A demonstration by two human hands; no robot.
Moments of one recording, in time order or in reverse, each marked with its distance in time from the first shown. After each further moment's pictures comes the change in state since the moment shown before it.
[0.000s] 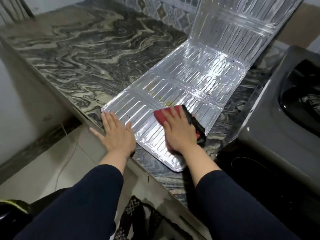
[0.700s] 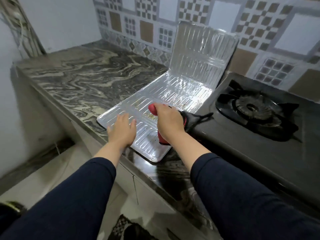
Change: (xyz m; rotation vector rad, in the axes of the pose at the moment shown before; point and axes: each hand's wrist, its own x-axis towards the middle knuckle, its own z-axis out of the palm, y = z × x) left_hand -0.070 0.039 -0.073 -0.325 -0.014 0.276; right_hand -0.081 -0.032 -0.115 -0.100 0.333 -0.191
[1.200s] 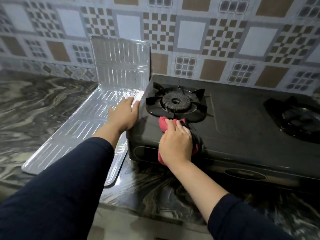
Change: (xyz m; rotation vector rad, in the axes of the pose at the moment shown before) left_hand 0.013 0.206 0.007 0.011 -0.094 0.607; right_hand -0.116 0.076 -0.068 -0.203 0.432 0.648
